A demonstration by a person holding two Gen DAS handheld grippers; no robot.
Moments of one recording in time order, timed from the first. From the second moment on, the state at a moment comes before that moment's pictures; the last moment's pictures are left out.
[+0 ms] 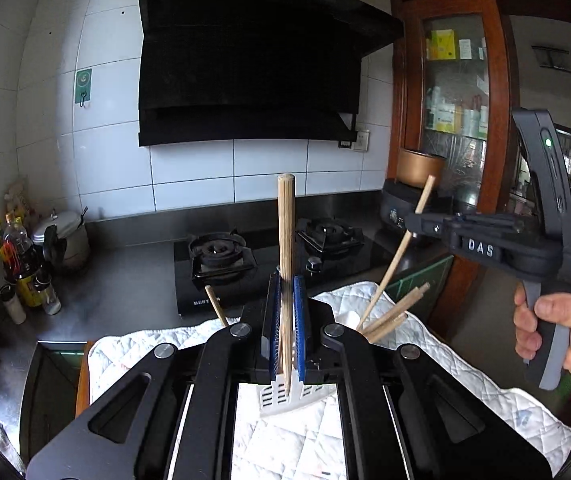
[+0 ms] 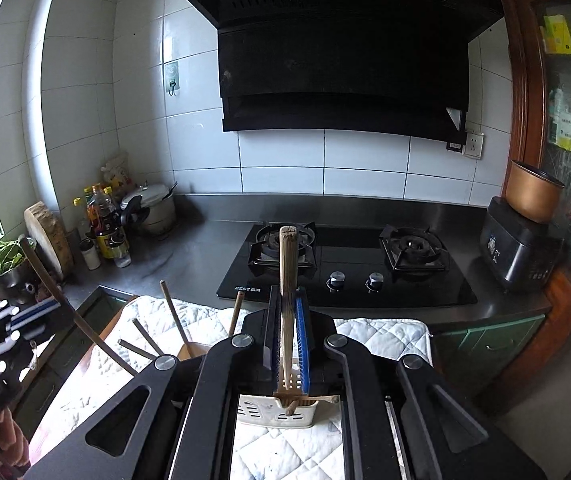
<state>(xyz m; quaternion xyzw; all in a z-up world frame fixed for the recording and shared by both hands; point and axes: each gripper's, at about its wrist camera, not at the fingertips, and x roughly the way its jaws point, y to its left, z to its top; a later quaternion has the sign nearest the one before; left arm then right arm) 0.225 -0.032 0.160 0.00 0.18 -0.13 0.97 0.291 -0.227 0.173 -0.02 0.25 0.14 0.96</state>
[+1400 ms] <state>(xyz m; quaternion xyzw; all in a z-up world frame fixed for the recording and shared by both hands) 0.289 -0.032 0.110 -0.01 0.23 -0.09 0.97 0.323 -0.214 0.109 -0.05 0.31 0.15 0.94</state>
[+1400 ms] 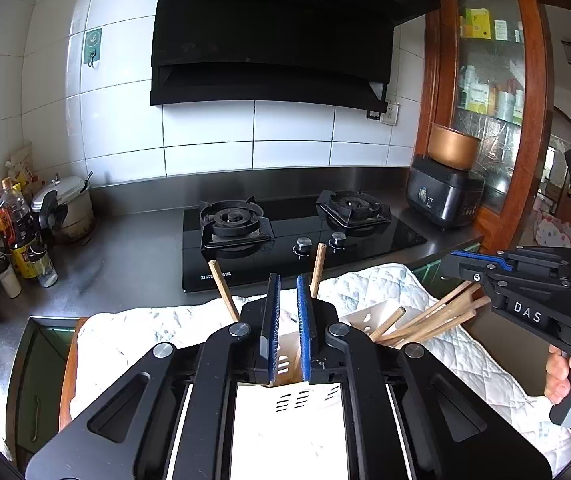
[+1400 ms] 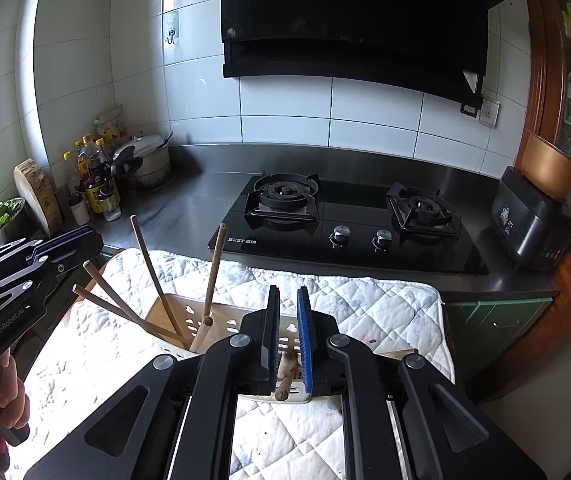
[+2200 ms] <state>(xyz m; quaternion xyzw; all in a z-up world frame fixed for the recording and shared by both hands) 0.194 -0.015 0.108 0.00 0.19 -0.06 0.98 0.230 -0.226 0.115 -0.06 0.24 0.13 0.96</state>
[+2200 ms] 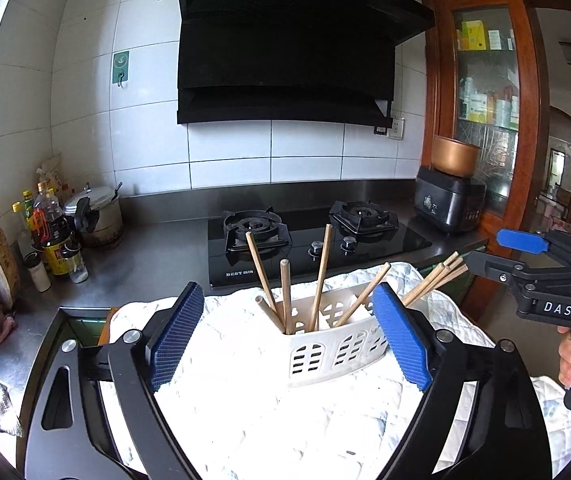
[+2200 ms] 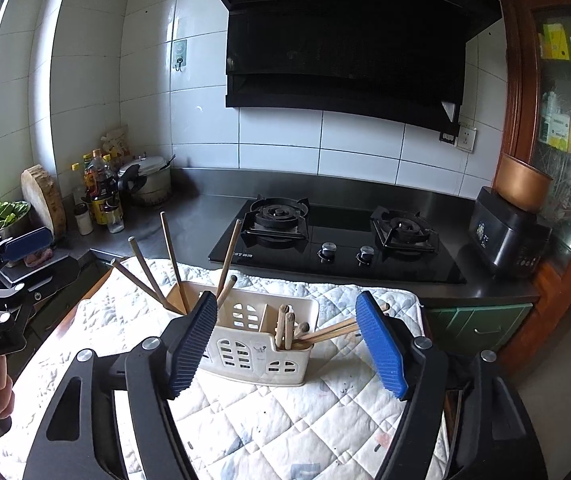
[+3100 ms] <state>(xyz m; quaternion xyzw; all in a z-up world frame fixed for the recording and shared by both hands) 0.087 -0.007 0.045 0.03 0.22 -0.04 0.97 0.114 -0.224 0.041 -0.01 0.26 0.12 0.96</state>
